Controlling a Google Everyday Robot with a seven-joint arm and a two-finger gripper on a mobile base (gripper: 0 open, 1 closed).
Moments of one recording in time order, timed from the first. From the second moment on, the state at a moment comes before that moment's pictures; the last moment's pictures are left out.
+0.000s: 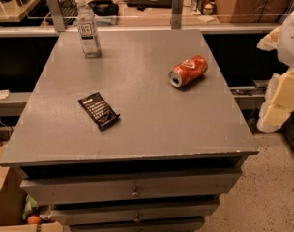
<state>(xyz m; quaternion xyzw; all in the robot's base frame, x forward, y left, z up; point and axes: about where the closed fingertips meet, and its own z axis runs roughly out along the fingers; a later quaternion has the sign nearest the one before) 0.438 -0.215 0.981 -0.60 0.78 -0.04 0.17</state>
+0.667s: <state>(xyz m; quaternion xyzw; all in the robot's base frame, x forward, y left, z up) 0.455 -0.163 0.961 -0.62 0.76 0.01 0.19</state>
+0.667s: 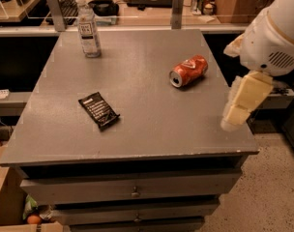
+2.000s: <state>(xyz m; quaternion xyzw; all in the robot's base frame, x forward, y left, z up) 0.486 0.127 0.882 -0.63 0.71 0.15 0.28</state>
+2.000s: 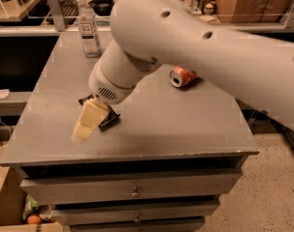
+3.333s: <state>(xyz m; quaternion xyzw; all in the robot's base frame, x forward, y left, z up) 0.545 0.145 0.817 -0.59 0.74 0.13 0.29</state>
